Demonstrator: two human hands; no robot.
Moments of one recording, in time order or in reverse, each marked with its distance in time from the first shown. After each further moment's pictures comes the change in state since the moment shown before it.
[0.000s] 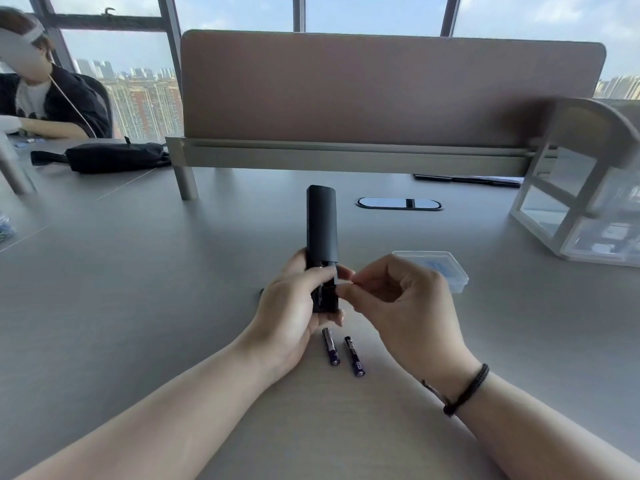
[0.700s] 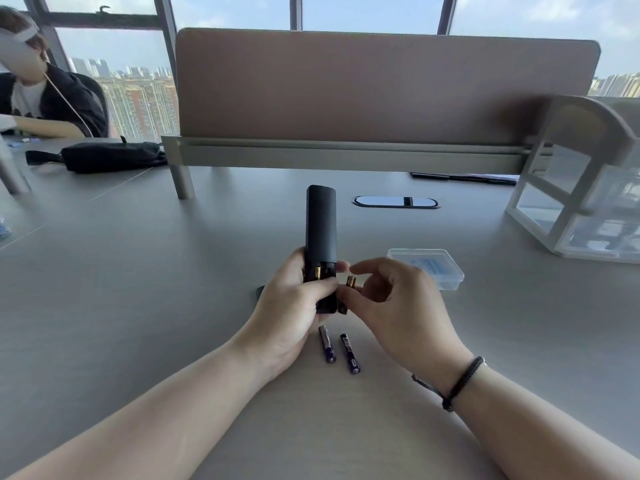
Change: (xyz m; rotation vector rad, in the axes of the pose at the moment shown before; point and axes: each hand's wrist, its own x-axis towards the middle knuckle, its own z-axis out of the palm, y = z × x) left_hand -0.001 -0.002 -0.001 0.130 -0.003 0.029; right_hand 0.005 0.009 -0.003 -0.241 -0.060 0.003
